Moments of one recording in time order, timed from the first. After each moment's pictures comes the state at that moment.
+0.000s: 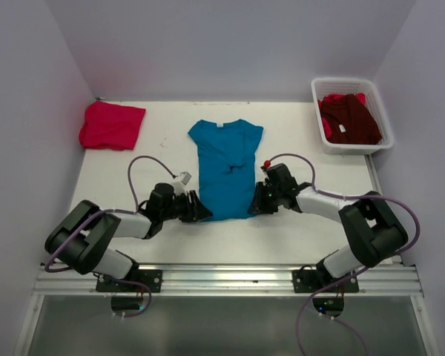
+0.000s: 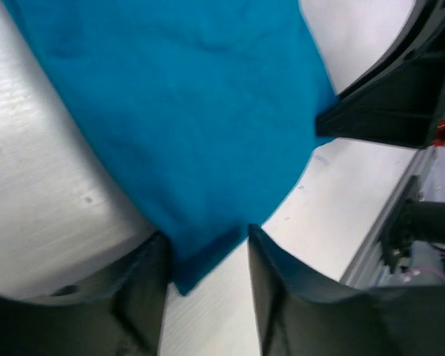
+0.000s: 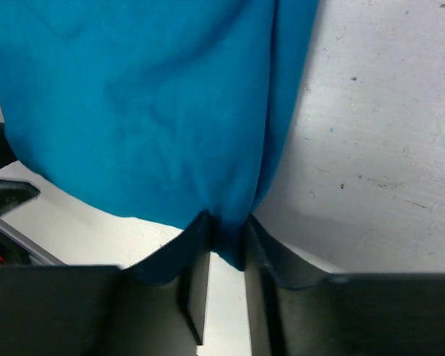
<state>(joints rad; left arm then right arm) -0.50 1.45 0.29 0.60 0.44 -0.68 0.53 1.52 0.68 -0.14 -0.27 0.63</state>
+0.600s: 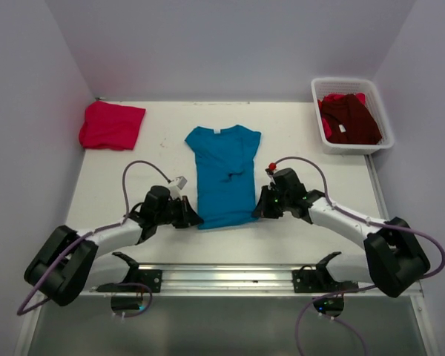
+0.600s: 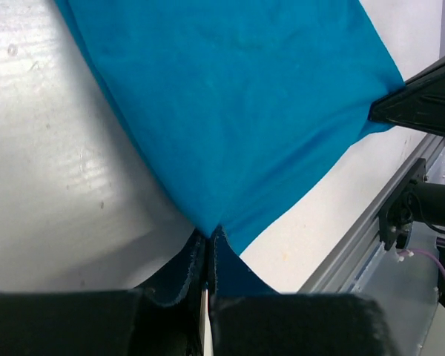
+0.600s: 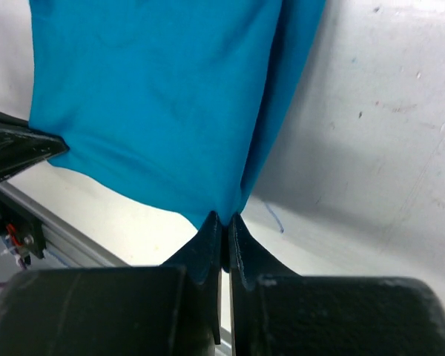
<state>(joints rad) -0.50 1.27 0.28 0.30 0.43 -0.68 0.55 1.31 0.62 -0.22 -0.26 0.64</state>
